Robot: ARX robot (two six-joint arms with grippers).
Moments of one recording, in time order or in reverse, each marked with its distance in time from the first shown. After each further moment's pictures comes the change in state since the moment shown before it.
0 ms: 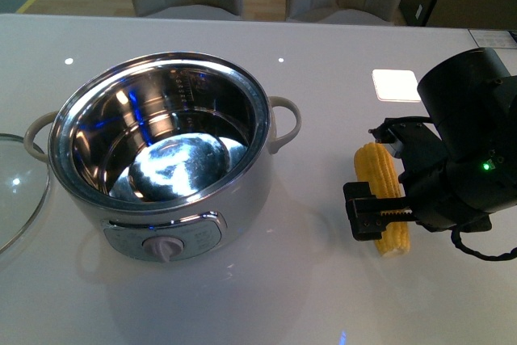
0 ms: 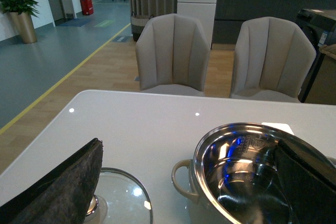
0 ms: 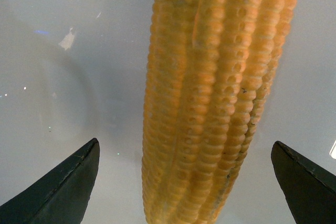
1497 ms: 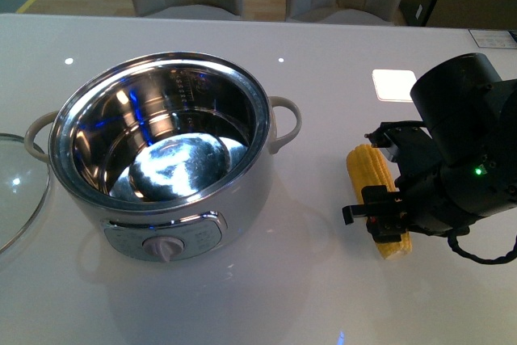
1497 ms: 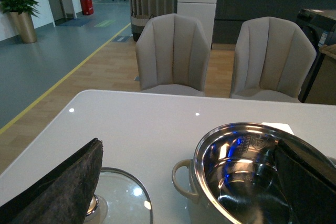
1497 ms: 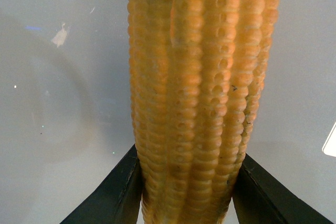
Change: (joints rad) left arm 0.000 0.000 0.000 0.000 0.000 0.000; right arm 0.013 0.006 0.000 -0.002 0.019 -0.002
